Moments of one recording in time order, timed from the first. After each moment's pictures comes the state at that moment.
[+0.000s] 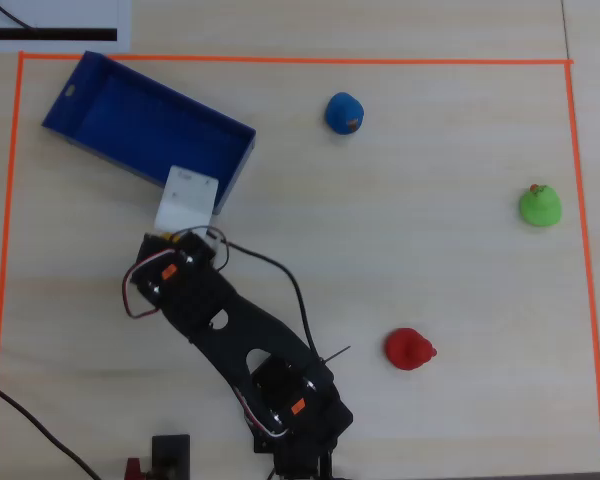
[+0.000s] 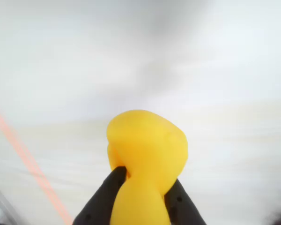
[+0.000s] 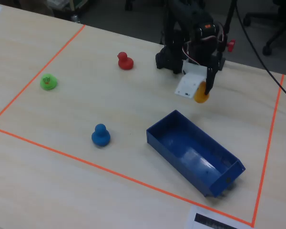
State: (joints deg) arm -37.2 113.2 112.1 69.5 -29.4
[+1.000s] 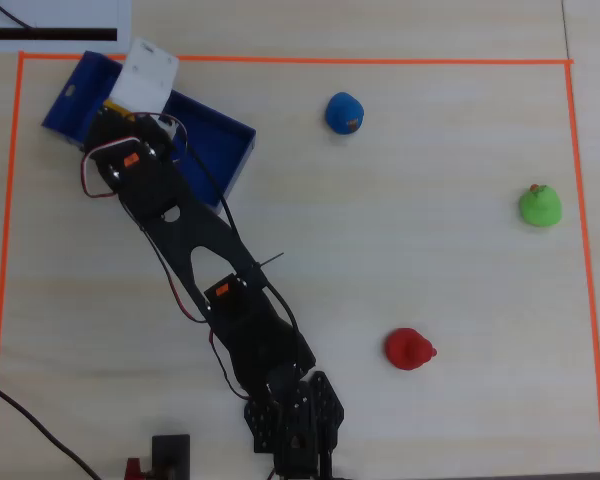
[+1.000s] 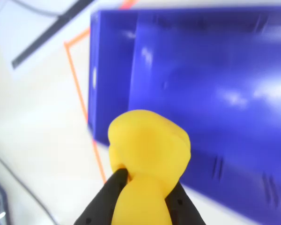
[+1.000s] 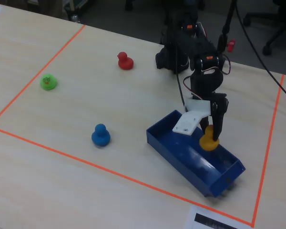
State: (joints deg) arm -29.3 61.0 53.4 54.8 -30.1
